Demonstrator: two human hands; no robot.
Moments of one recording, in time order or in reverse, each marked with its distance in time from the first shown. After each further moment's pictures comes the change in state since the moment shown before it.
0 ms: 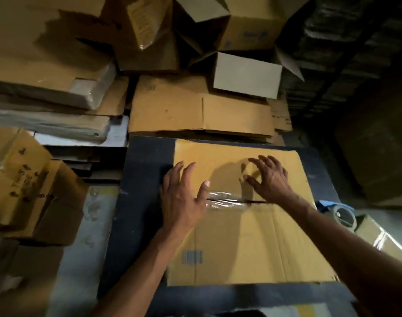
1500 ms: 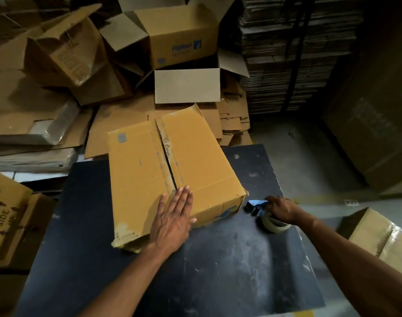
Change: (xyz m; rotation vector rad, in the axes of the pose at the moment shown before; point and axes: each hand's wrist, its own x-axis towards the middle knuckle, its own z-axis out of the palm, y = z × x) left_hand -0.053 0.165 0.221 0.730 -0.347 0.426; right_hand -0.045 0.391 0.013 0.170 -0.354 0.229
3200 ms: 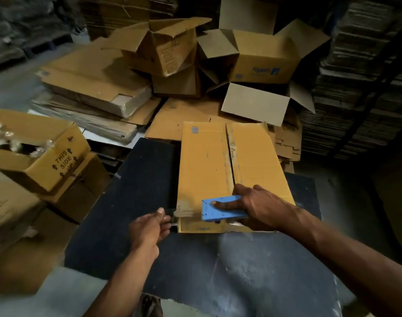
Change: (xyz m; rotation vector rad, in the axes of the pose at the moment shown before) left_hand -0.144 -0.083 -0.086 -1.729 0.475 -1.530; right_hand -0.137 -0.284 -0.040 -0.753 0.052 -1.025
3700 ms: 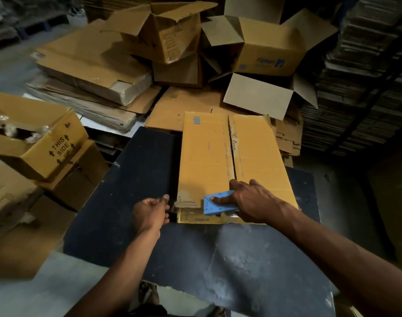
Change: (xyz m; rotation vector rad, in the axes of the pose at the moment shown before) left_hand 0.027 -0.008 0.005 0.208 0.061 0.124; right_hand 0.025 -0.012 0.018 -0.122 -0.067 0.071
